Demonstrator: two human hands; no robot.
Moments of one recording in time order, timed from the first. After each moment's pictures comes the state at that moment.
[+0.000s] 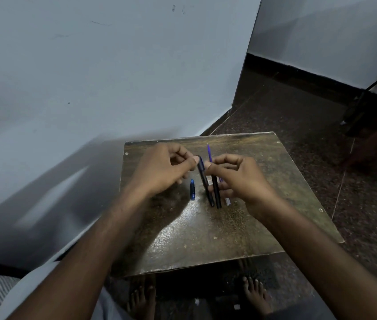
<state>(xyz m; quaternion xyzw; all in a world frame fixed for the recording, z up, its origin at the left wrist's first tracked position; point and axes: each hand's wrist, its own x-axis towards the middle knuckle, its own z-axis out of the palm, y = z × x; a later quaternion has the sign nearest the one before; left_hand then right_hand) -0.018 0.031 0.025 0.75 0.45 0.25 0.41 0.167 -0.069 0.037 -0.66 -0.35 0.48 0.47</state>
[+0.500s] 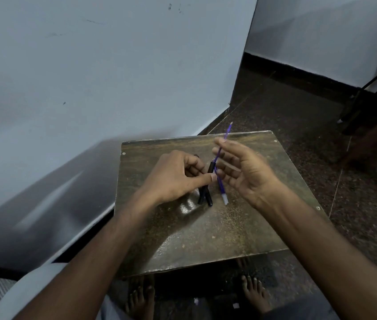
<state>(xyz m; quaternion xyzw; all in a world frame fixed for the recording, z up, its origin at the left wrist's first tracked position) 0.001 0.015 0.023 0.79 0.39 0.21 0.43 0.179 -0.053 0.042 -0.57 -0.18 0.54 0.59</state>
